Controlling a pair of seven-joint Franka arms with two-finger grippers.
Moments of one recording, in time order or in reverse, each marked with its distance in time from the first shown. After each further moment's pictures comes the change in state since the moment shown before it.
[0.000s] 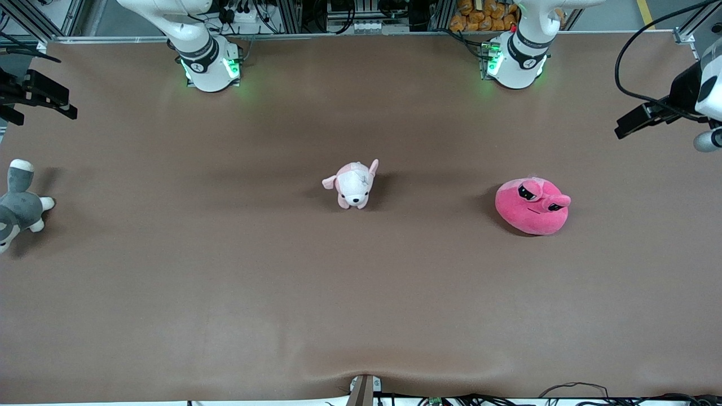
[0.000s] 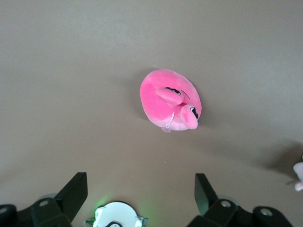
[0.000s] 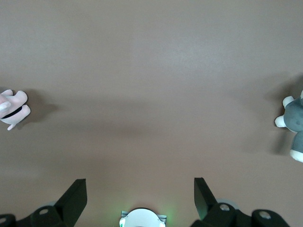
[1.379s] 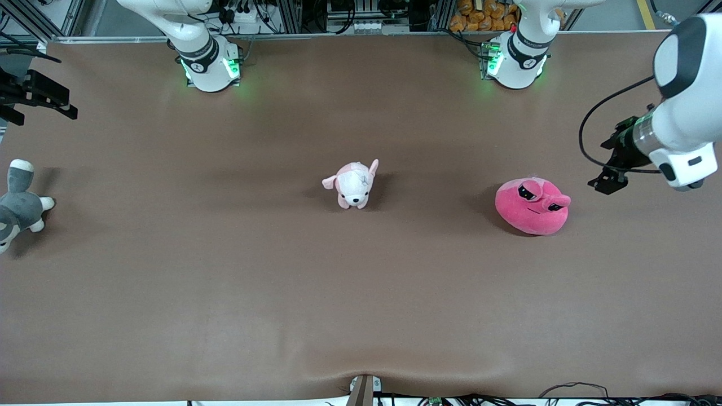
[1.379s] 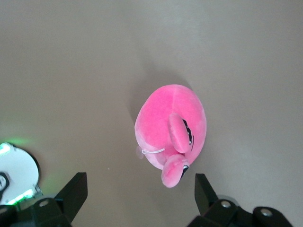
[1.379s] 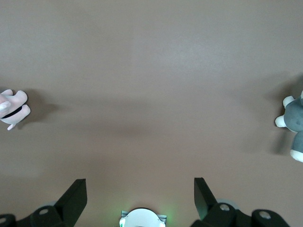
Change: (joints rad) left arm 0.005 0.083 -0.007 -0.244 0.000 0.227 -0.882; right arm 0.000 0.000 0.000 -0.001 0.000 0.000 0.000
